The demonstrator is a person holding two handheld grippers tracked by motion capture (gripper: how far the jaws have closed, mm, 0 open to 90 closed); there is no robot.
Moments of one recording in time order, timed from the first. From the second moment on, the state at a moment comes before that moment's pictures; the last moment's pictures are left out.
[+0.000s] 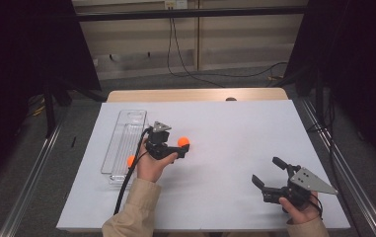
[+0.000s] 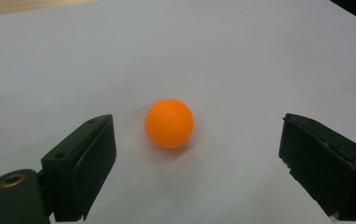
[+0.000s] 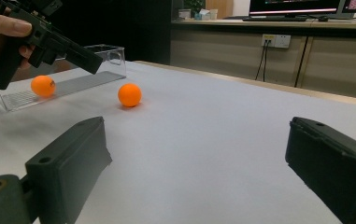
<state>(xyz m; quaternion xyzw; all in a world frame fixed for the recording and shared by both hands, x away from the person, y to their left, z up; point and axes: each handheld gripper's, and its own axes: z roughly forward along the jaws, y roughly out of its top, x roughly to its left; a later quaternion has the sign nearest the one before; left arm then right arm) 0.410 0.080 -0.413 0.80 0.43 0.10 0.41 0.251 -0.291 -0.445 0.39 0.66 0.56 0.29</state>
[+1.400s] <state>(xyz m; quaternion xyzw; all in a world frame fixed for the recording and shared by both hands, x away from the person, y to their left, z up) 0.426 0.068 -0.427 0.79 0.44 0.11 0.41 0.251 -0.291 -0.445 0.39 0.66 0.57 0.29</state>
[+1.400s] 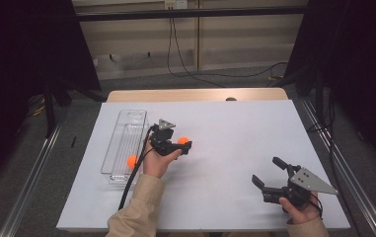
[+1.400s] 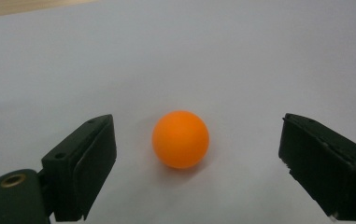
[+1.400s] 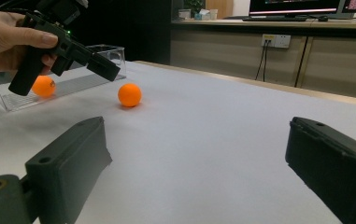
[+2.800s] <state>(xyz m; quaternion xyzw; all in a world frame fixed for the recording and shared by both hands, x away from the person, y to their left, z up) 0.434 0.058 -0.441 0.80 0.43 0.12 0.39 0.251 -0.291 -0.445 0.39 0.66 0.57 0.29</state>
